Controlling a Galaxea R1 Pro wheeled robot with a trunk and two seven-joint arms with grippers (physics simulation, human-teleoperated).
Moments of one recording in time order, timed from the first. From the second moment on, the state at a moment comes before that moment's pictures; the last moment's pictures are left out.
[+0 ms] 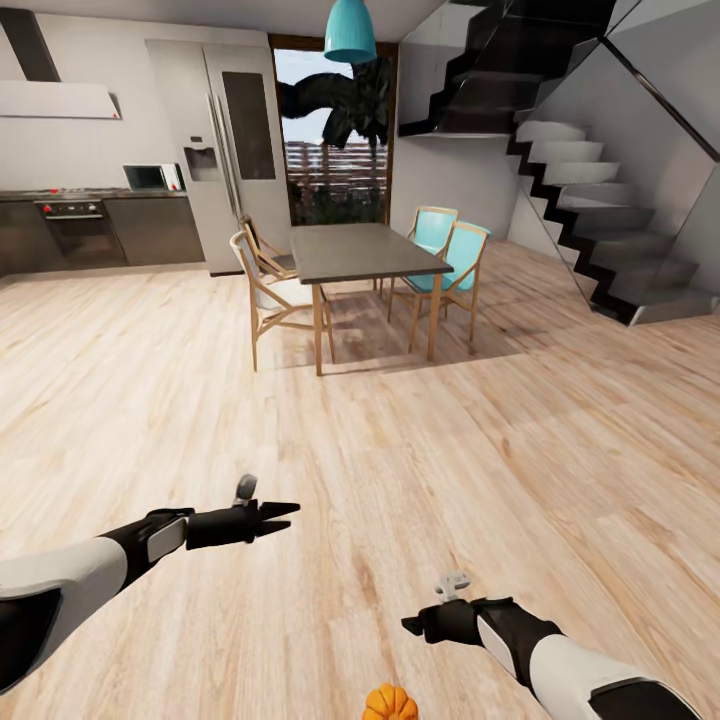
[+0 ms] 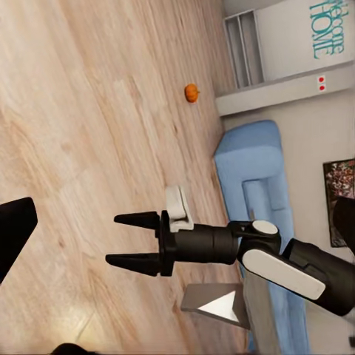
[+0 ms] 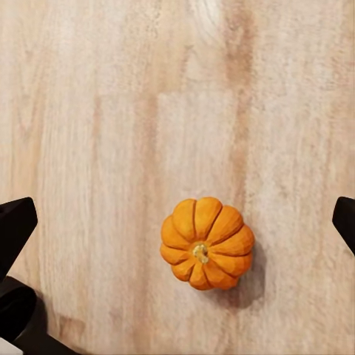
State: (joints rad) left arm -1.02 0.26 -1.80 -0.20 2.02 0.46 -1.19; right arm -0.72 0.02 0.18 -0.10 -0.06 0.17 0.44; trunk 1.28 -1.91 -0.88
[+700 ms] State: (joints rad) left arm -1.03 0.26 -1.80 -0.18 2.01 0.47 -1.19; right arm -0.72 -0.05 0.19 -0.10 0.01 0.16 0.82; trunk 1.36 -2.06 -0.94
